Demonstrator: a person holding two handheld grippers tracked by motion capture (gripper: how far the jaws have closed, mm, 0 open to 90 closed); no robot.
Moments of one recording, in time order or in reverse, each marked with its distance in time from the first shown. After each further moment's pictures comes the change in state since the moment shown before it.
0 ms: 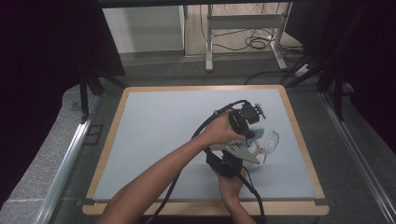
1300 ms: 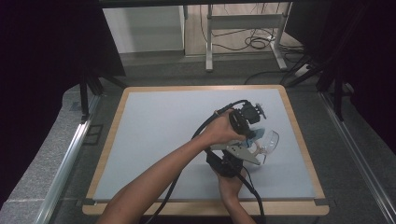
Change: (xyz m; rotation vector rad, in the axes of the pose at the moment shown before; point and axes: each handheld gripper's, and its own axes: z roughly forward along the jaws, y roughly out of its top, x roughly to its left) left arm -0.002 0.001 -0.002 -0.002 0.001 0.001; right arm 0.001 0.001 -0.001 -0.025 -0.004 0.002
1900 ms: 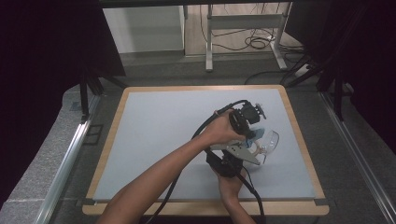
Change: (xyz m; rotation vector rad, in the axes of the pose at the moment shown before) left arm 0.000 0.000 0.001 0.004 0.002 0.003; right arm 0.000 0.000 0.000 0.000 -0.001 0.001
